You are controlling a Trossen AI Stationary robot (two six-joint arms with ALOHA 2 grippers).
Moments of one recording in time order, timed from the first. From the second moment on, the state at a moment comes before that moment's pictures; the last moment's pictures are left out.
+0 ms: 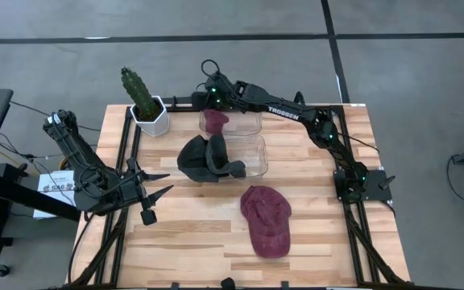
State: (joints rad) left arm -0.95 0.89 0.70 0.20 -1.31 0.26; right arm -0.37 2.31 2.33 -0.69 0.17 0.82
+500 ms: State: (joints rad) left arm -0.95 0.89 0.70 0.20 -1.31 0.26; right arm -0.35 2.31 2.20 -0.46 0.10 0.82
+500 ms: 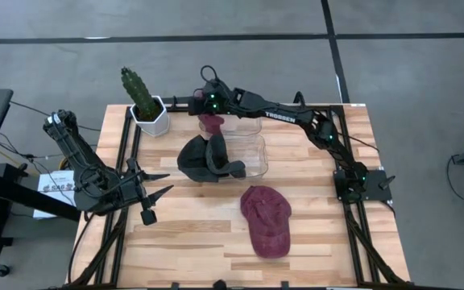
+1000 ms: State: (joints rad) left arm -0.95 0.89 0.70 0.19 -1.31 0.26; right arm -0.34 2.31 2.20 -0.45 0.04 0.73
